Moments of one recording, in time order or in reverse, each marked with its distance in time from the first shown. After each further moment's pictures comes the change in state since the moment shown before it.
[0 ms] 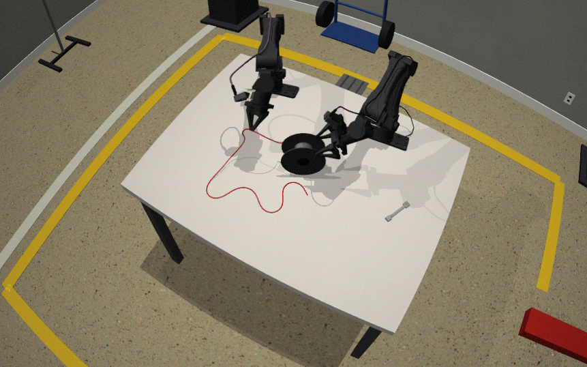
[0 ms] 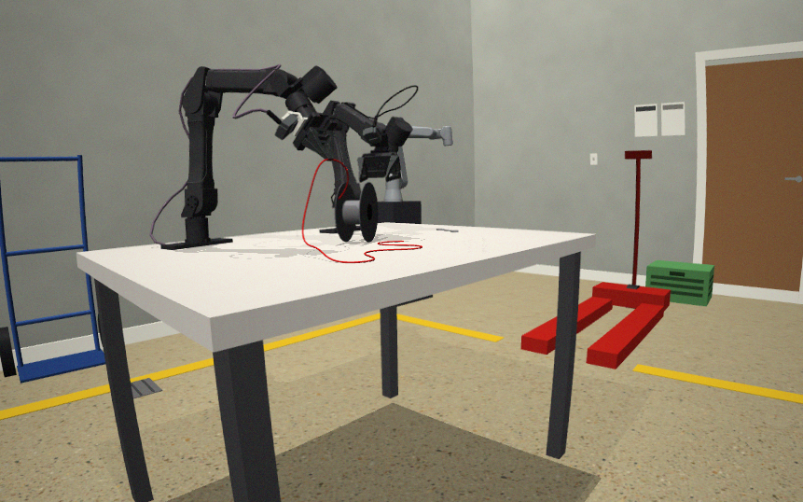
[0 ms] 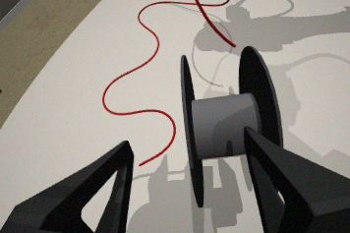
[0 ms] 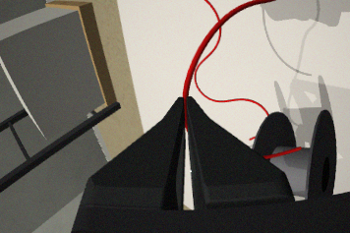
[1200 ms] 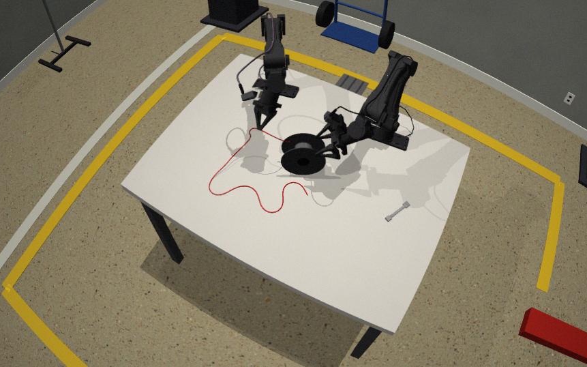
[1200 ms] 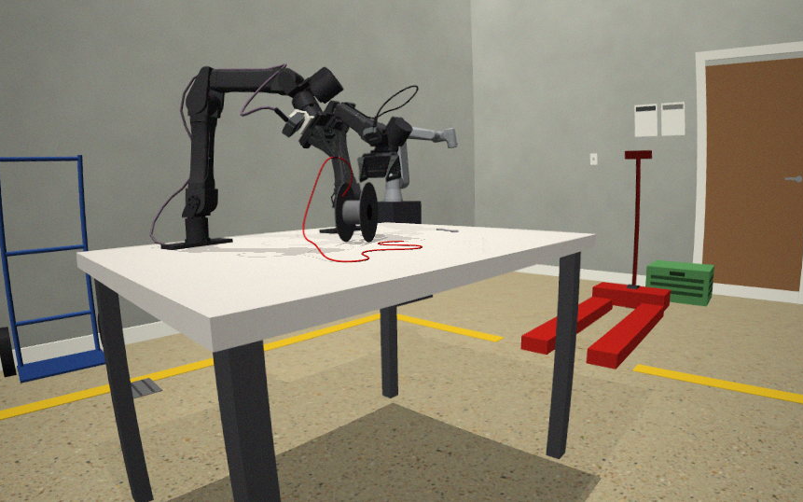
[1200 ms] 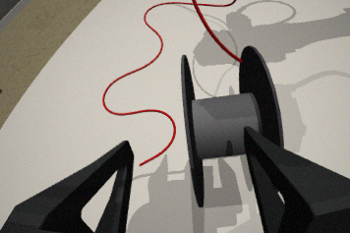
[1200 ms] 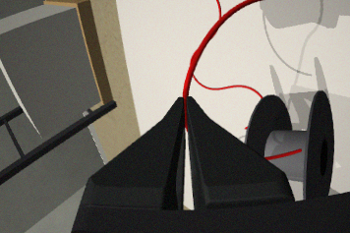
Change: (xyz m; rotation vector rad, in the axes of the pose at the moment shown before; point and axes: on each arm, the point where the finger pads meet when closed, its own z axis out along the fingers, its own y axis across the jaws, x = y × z) left arm 0.000 0.000 0.000 -0.001 0.000 -0.001; right arm 0.025 -0.004 -0.011 0.003 -0.009 -0.022
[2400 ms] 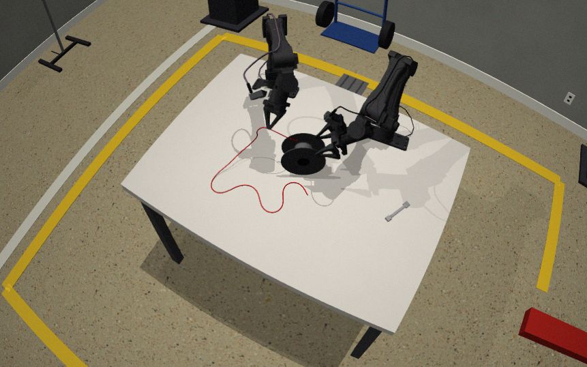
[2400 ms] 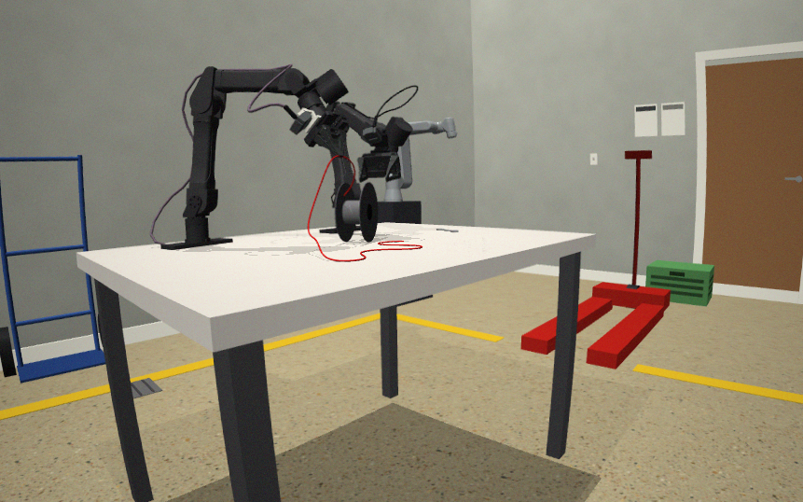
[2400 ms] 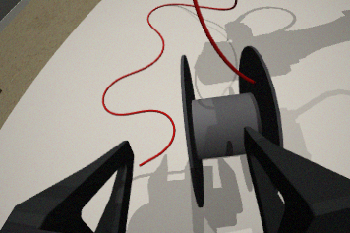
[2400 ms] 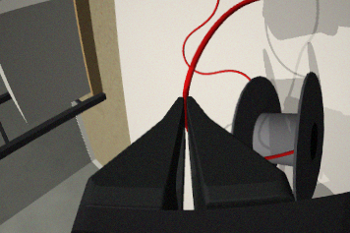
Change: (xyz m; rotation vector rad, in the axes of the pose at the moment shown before) left arm 0.000 0.000 0.000 0.001 0.000 0.001; right arm 0.029 -0.007 -0.012 -0.004 0.003 -0.083
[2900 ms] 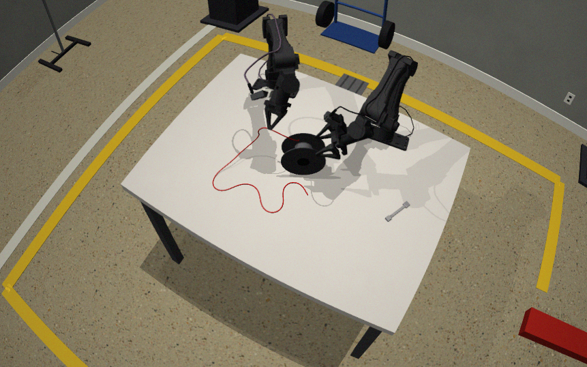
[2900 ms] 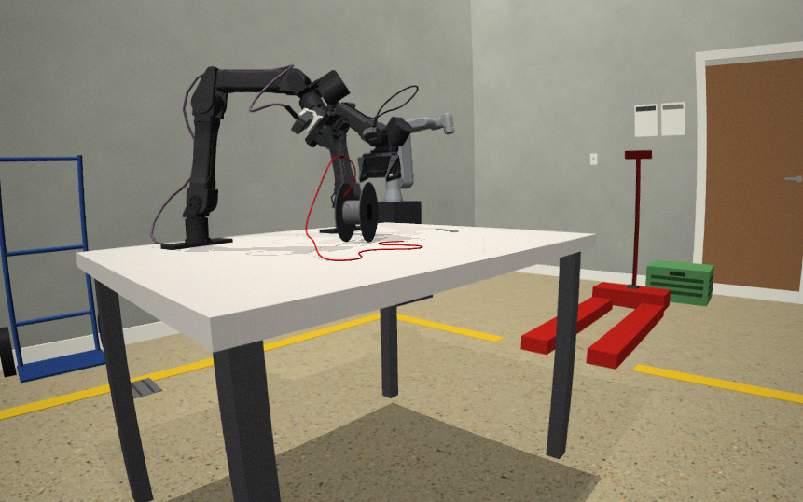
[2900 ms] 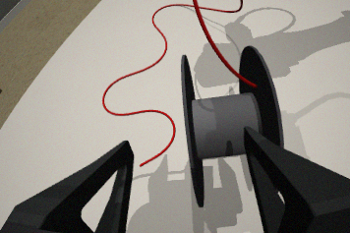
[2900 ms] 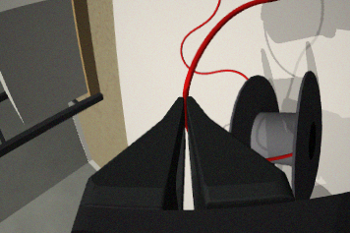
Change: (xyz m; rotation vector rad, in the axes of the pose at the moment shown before) left arm 0.000 0.000 0.000 -0.001 0.000 -0.001; right arm 0.003 -0.001 0.000 0.007 -0.006 -0.013
